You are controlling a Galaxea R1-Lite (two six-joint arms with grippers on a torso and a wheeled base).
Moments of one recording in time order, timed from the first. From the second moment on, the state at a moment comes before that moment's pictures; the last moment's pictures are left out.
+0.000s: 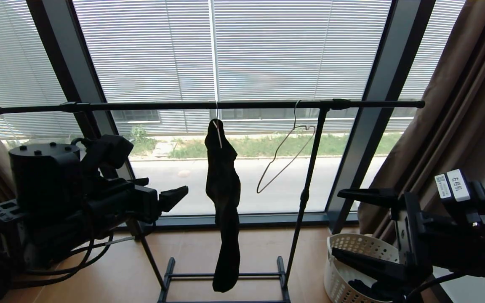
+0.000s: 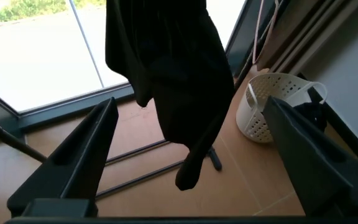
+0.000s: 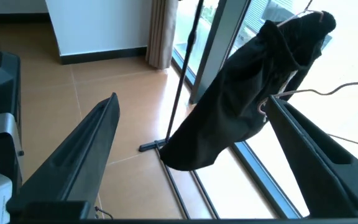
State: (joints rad) left arm -0.38 1.53 -0.57 -0.64 -0.04 -0.05; right arm 0.38 1.46 -0.35 -0.91 0.73 -0.25
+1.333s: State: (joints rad) left arm -0.19 0.27 0.00 -0.04 0.02 0.14; right arm 0.17 0.39 0.00 -0.09 -0.12 -0.15
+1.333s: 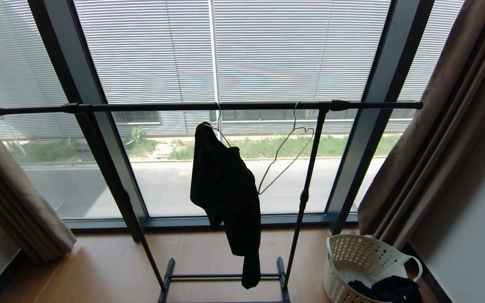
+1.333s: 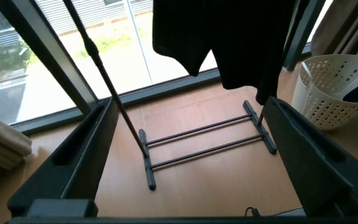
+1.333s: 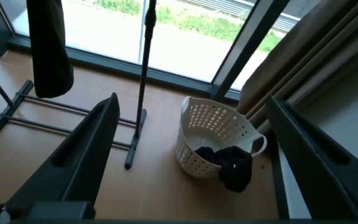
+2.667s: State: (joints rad) left arm 0.00 0.01 -0.01 0.05 -0.07 0.11; right arm -0.05 0.09 -0.03 0.08 -0.01 0.02
